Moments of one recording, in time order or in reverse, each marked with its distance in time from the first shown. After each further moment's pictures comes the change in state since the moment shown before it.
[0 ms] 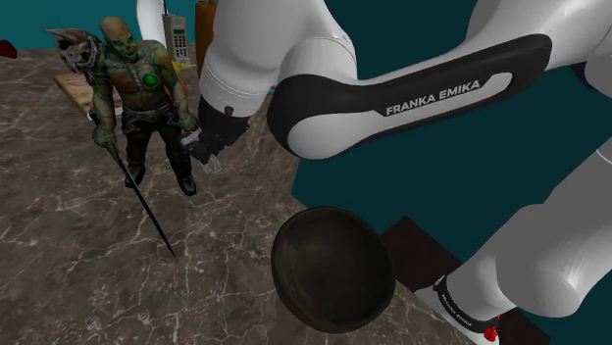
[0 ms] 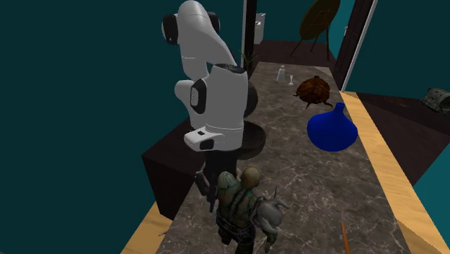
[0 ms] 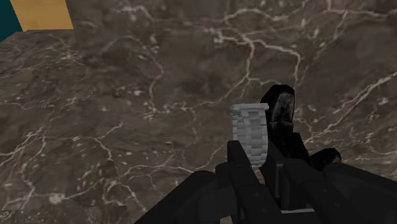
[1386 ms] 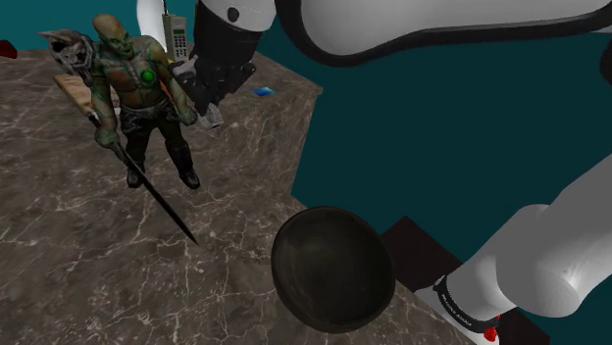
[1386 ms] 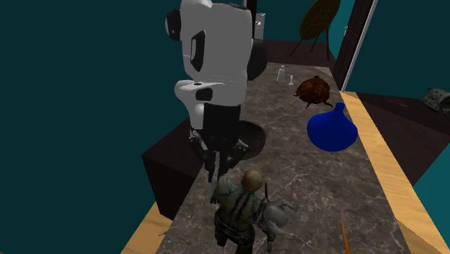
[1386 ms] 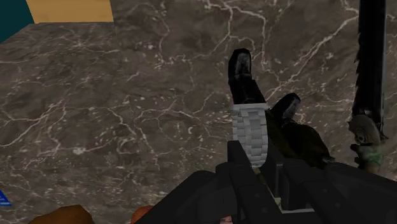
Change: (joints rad) arm -0.004 -0.079 0.006 0.199 0.115 -0.251 -0.109
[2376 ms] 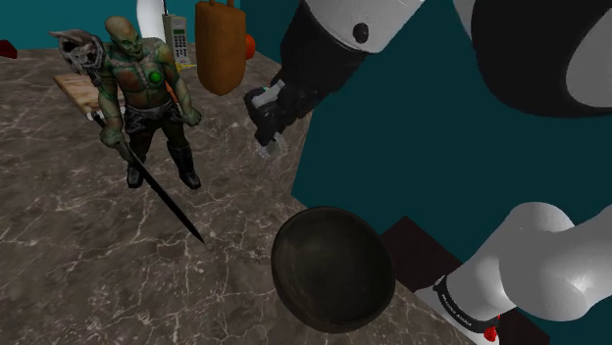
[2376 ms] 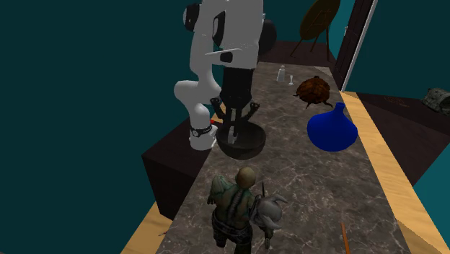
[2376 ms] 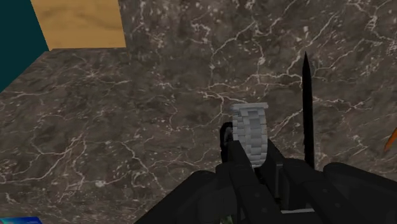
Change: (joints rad) arm 0.098 -0.444 -0.055 -0.309 0.259 -0.068 -0.067
